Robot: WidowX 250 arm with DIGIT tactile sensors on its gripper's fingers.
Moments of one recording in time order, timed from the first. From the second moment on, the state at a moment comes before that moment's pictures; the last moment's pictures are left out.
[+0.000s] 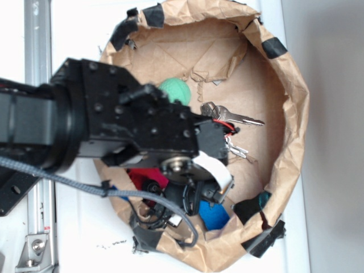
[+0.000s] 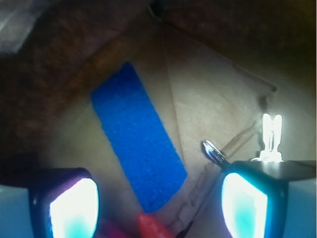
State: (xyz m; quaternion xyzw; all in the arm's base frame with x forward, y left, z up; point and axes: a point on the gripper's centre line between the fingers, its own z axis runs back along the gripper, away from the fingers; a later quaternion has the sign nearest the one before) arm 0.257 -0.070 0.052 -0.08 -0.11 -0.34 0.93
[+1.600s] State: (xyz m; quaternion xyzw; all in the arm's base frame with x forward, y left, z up) arm 0.285 -0.046 0.057 -0.05 -0.03 -0.36 0.93
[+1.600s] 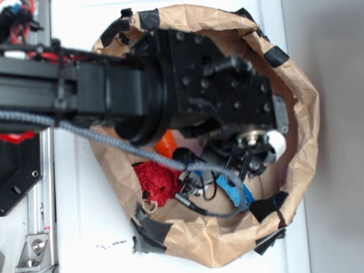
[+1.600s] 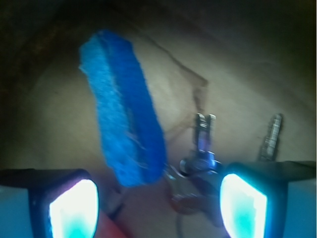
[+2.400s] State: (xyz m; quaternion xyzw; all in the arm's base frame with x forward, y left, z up) arm 0.300 -0.082 0.025 -0.03 0.00 -0.40 0.91
